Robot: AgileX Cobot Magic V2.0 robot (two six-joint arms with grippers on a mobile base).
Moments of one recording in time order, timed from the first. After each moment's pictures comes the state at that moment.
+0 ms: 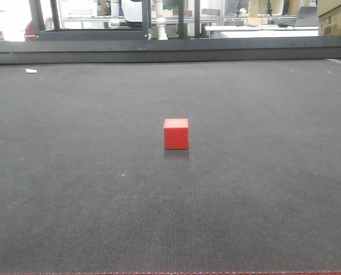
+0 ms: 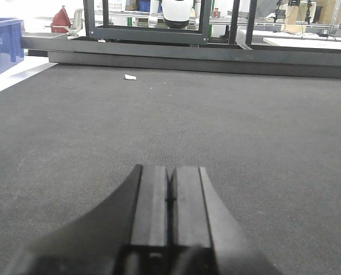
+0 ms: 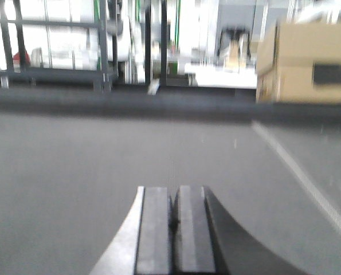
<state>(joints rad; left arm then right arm) -0.03 -0.01 0.03 -0.10 0.02 0.06 -0.02 0.04 -0.20 0.06 0.10 -0.03</state>
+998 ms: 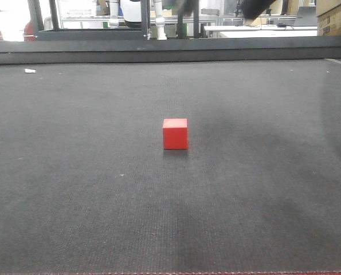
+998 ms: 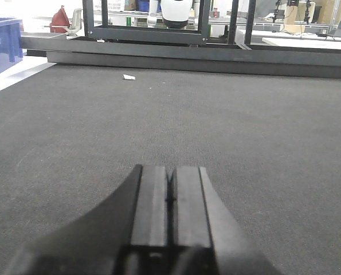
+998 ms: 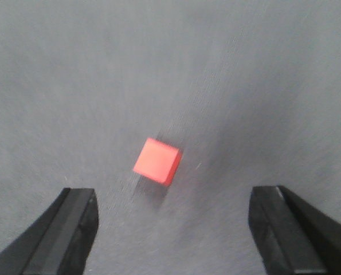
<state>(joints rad) -0.03 -0.01 0.03 -0.10 0.02 0.06 0.58 1.64 -1.54 -0.06 0.91 0.37</state>
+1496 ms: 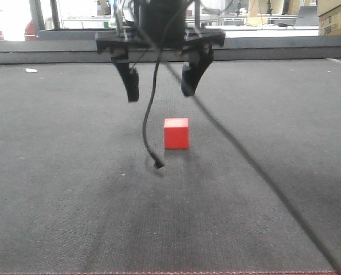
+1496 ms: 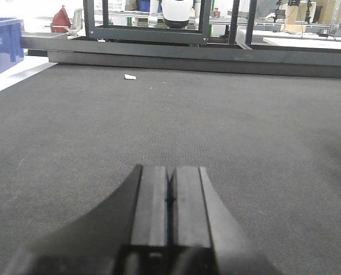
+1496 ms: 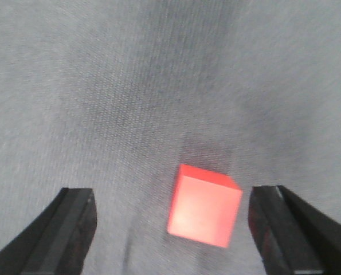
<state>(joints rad) -0.03 -0.01 0.03 -0.10 0.02 0.06 0.66 2.17 -2.08 -0.14 1.24 0.58</state>
